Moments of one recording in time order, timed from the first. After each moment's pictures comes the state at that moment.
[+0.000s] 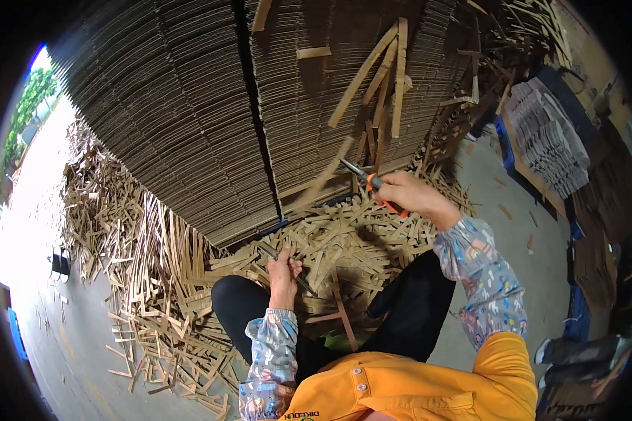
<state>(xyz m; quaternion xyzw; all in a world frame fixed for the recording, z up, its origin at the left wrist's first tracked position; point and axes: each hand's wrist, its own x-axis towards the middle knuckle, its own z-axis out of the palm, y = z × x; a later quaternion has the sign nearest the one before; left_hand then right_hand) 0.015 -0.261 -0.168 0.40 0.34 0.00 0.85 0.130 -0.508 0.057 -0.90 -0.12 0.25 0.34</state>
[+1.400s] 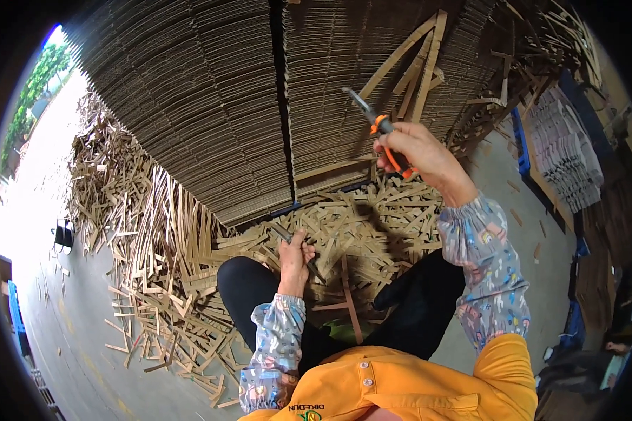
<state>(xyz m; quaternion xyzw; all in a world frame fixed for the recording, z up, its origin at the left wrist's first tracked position) 0.018 -0.264 -0.156 0.41 0.35 0.01 0.85 0.147 -0.458 0.092 -0.76 -0.12 0.21 0.60</state>
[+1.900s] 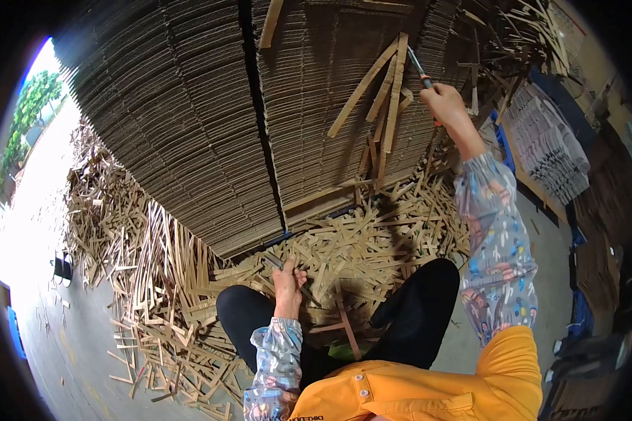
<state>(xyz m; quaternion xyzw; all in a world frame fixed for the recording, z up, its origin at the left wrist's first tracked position) 0.016 -0.266 -0.161 0.40 0.34 0.01 0.85 0.231 -0.542 0.158 -0.93 -0.03 -0.14 0.34</state>
